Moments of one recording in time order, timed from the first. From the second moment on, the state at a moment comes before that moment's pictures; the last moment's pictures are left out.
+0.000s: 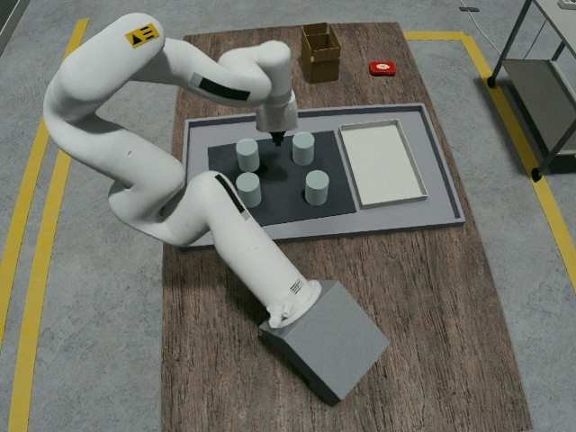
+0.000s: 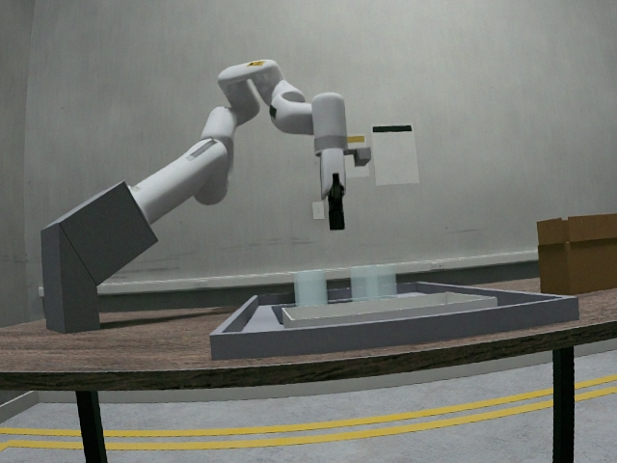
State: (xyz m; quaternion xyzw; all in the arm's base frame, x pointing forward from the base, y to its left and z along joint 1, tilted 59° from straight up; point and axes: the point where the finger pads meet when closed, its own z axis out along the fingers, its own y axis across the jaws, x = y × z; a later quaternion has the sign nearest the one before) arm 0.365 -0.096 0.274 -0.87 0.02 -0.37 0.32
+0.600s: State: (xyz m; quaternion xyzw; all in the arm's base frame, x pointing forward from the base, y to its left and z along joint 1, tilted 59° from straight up) arm 0.399 -0.144 0.228 -0.87 0.02 -0.37 0.31
